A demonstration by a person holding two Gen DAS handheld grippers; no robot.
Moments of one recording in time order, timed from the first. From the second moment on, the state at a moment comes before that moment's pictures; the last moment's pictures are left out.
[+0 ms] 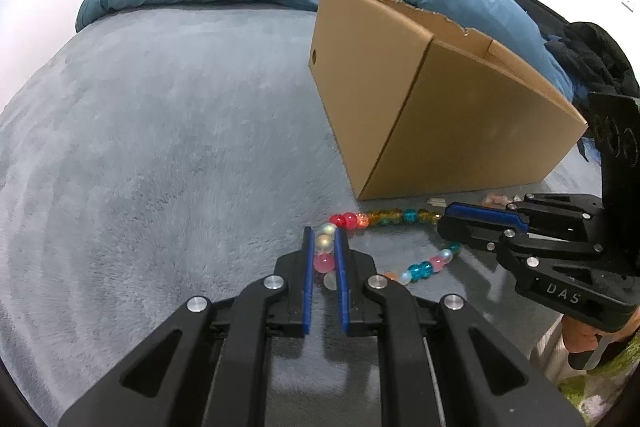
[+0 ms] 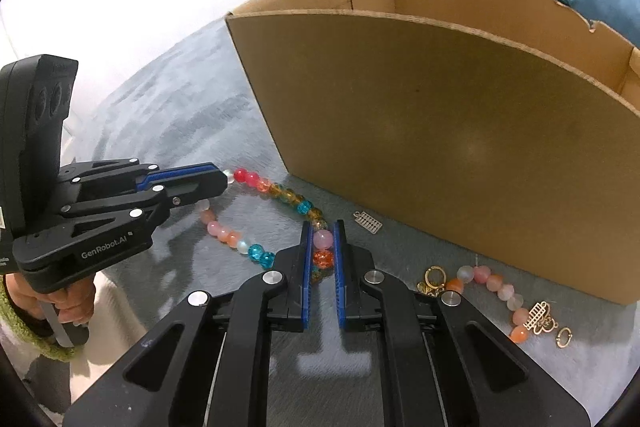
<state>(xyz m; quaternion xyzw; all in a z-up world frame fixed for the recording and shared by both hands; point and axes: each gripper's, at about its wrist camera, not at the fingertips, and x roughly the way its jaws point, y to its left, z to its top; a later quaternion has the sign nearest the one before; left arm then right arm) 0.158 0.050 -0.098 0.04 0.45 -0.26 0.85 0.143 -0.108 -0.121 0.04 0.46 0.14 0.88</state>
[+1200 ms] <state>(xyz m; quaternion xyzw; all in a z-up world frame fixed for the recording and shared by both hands) 0.125 -0.009 0.076 0.07 0.30 -0.35 0.89 0.086 -0.174 0.029 0.06 0.31 0.11 0.94</state>
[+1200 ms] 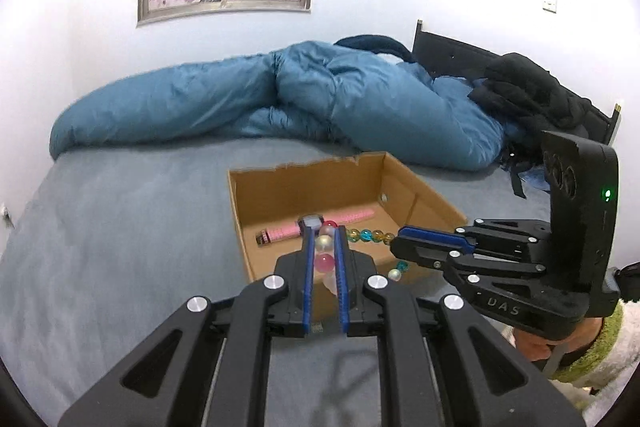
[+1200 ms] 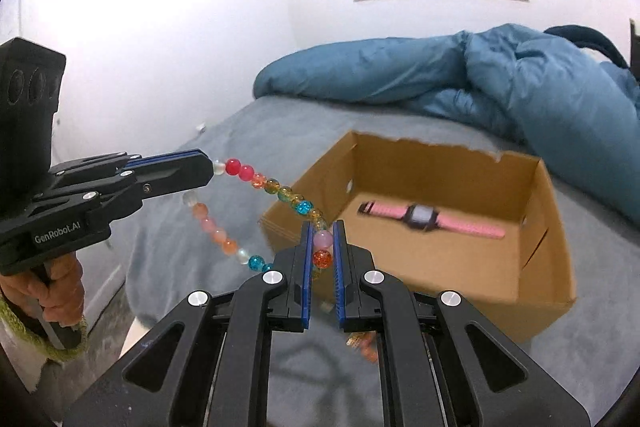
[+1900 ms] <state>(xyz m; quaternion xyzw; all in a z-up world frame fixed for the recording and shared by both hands) 0.245 -0.087 -0.028 0.21 0.43 -0.32 0.82 0.226 -0.210 -0.068 0.14 0.53 0.11 0.83</state>
